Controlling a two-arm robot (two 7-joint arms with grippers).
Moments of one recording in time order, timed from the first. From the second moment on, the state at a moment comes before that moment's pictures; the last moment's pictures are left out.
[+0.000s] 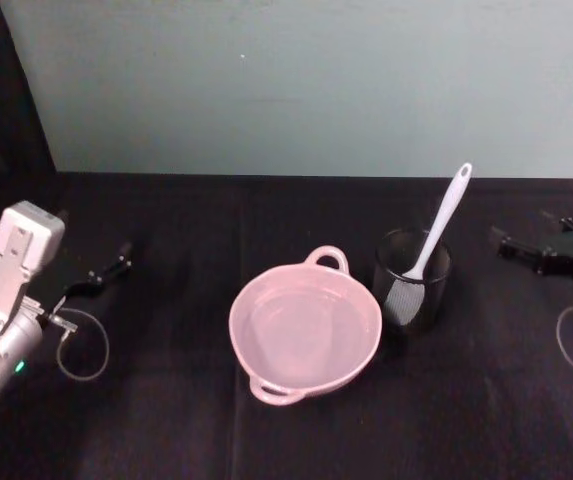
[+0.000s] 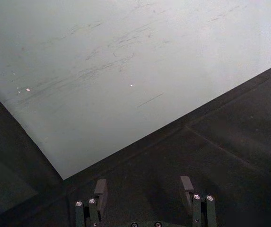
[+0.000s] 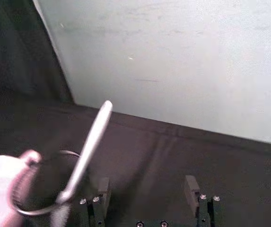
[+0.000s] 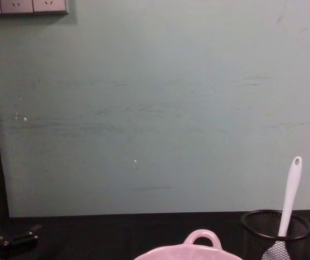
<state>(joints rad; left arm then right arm) -0.20 0.60 0.45 -1.41 -0.25 -0.12 0.03 0.31 0.71 -0.34 -1.35 0.76 0.15 0.41</state>
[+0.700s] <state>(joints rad) -0.20 0.60 0.45 -1.41 -0.25 -0.12 0.03 0.35 0.62 -0.43 -1.21 0.47 -0.10 0.36</state>
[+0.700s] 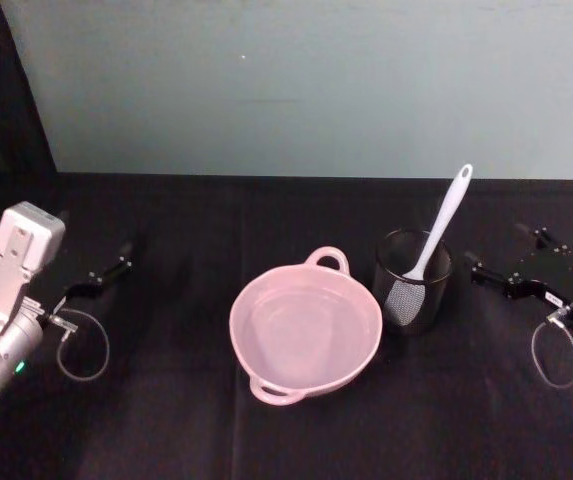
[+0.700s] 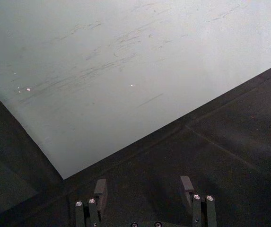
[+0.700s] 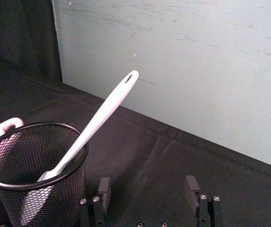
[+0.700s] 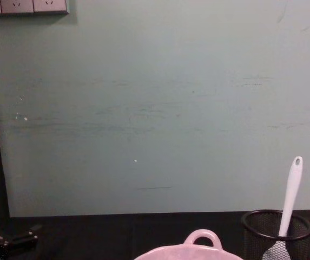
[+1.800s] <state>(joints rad) -0.20 0.60 0.45 -1.41 -0.25 -0.12 0.03 0.35 0.62 -0.43 -1.21 0.48 -0.10 0.36</state>
